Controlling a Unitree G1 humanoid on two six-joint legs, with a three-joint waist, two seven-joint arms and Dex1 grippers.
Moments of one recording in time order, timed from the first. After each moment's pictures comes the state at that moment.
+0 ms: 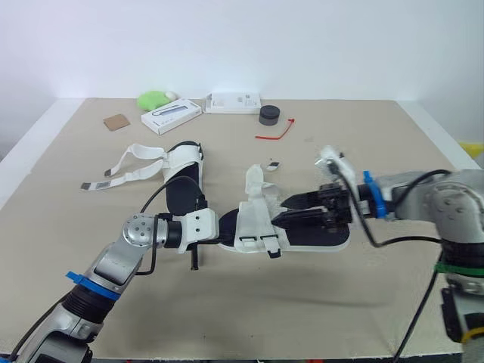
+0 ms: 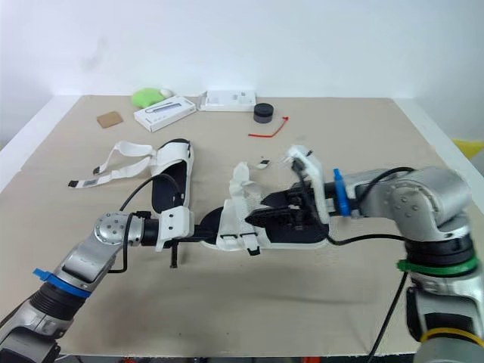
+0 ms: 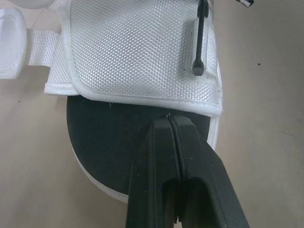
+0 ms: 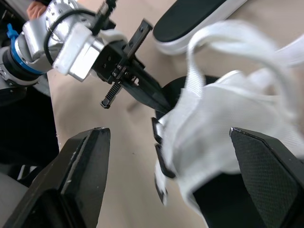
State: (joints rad) left arm -0.40 0.57 -0.32 -0.06 -0.09 0.11 -1.04; right arm -0.69 -0.91 -0.03 -0.29 1.01 1.39 0.88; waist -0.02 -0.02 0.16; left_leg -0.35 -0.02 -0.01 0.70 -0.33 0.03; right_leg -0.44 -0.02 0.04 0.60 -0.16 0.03
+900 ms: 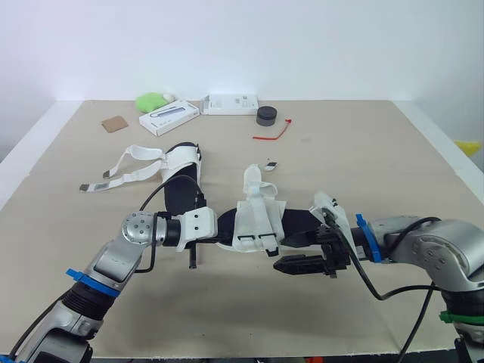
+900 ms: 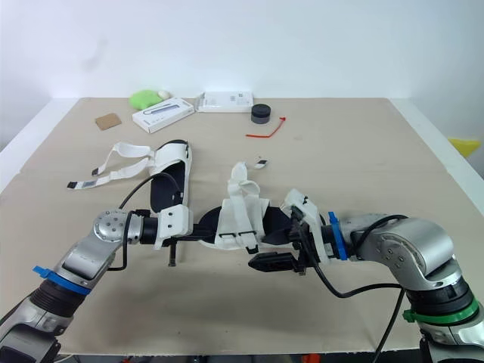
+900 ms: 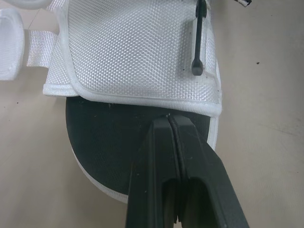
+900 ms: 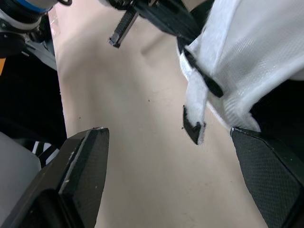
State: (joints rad) left arm -0.41 0.57 -0.32 -0.04 -0.09 0.11 -1.05; right arm -0.43 -0.86 0.08 -0.41 0.90 1.24 0.88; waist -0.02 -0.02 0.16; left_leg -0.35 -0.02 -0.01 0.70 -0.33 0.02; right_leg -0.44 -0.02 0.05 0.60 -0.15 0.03
